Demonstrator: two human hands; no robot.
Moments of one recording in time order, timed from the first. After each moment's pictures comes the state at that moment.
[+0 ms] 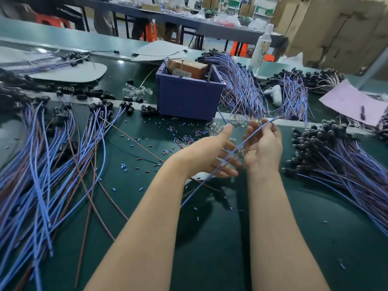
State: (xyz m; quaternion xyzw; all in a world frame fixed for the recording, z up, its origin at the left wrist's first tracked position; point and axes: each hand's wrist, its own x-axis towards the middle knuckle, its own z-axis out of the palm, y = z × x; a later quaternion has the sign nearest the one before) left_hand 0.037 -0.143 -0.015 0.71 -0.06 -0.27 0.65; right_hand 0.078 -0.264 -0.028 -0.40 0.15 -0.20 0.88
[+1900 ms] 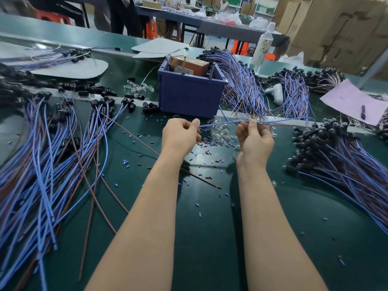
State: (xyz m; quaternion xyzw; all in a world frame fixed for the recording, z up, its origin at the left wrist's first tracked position) left_hand 0.067 -0.111 -0.044 0.78 0.09 0.11 0.61; right_hand 0.078 -0.245 -0.042 -0.47 0.13 -0.24 0.84
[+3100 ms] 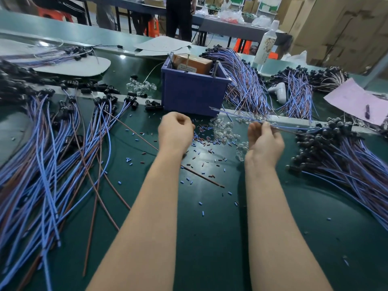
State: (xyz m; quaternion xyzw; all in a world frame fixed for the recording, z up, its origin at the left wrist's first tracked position) left_hand 0.069 -0.101 -0.041 0.76 0.14 0.13 0.62; right_hand 0.081 -0.258 -0.040 -0.39 0.17 -0.25 0.87
